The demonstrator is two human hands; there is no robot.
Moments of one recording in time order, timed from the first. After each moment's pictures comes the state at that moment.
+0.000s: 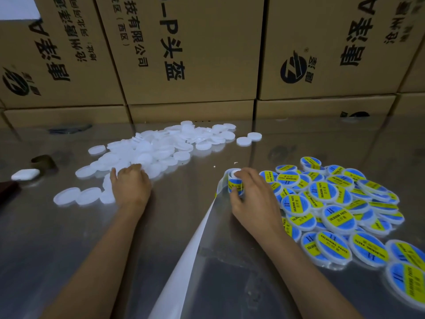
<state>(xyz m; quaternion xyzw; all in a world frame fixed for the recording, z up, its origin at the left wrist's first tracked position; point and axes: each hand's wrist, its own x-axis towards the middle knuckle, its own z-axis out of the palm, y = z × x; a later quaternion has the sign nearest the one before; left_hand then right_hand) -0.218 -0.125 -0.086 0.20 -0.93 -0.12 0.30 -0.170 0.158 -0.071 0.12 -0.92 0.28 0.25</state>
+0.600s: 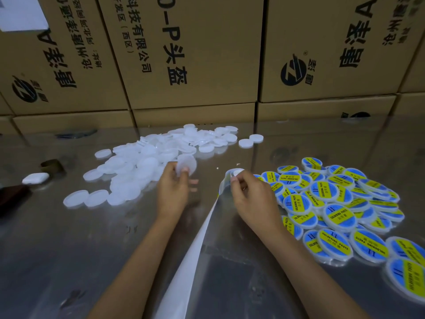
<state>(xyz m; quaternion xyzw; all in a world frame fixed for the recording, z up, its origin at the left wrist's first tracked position) -0.181 -0.026 -0.064 0.06 -0.74 -0.60 0.28 -0.171 0.149 -0.070 0.10 -0.87 0.41 0.26</state>
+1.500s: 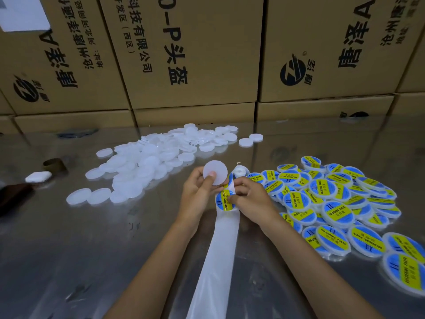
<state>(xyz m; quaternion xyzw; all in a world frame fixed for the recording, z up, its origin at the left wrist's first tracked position) -0.163 0.013 -0.065 0.00 -0.64 -0.75 0.15 -0.178 0.151 -0.074 0.07 -0.79 0.60 0.00</state>
